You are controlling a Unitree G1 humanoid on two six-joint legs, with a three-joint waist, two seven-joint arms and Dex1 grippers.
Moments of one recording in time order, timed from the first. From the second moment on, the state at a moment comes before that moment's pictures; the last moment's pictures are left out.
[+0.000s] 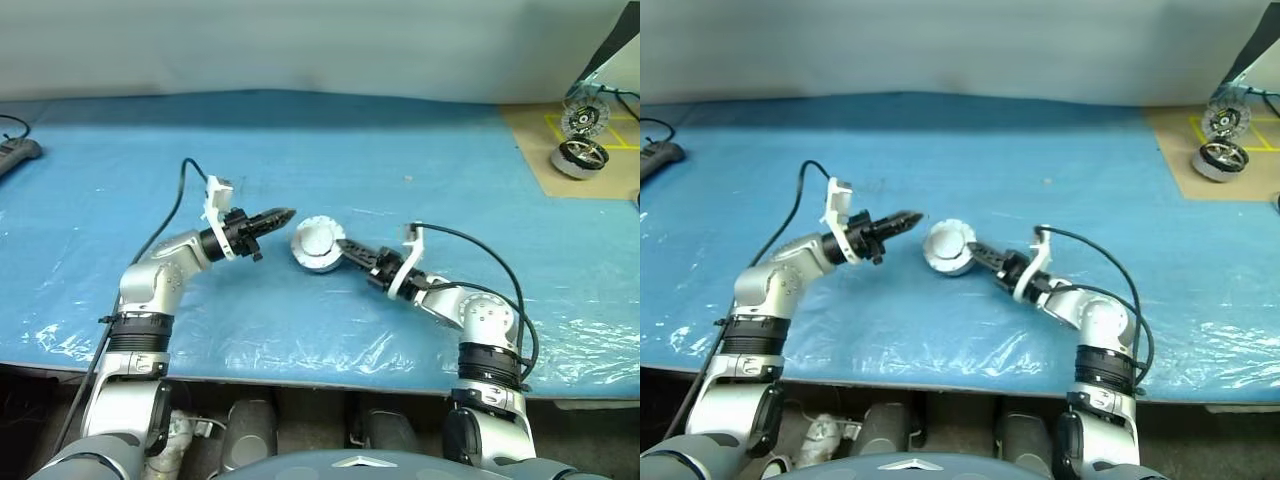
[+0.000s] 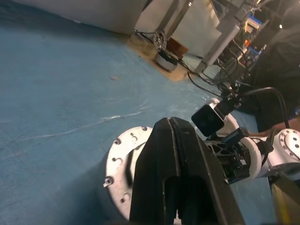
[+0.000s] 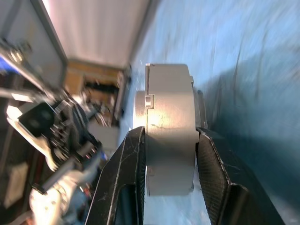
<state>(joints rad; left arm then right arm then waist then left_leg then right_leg) -0.52 0.34 0.14 0.19 -0.65 0.61 -0.97 -0.40 -0.03 -0.46 0.11 0.96 1.19 0.38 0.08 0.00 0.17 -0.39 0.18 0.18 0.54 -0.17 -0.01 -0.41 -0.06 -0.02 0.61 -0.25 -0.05</state>
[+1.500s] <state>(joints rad) -0.62 -0.02 0.34 0.32 -1.07 0.92 -0.63 -0.45 -0.08 -0.37 0.02 1.50 1.08 0.04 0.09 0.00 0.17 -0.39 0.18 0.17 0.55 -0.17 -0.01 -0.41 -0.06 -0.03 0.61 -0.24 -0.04</state>
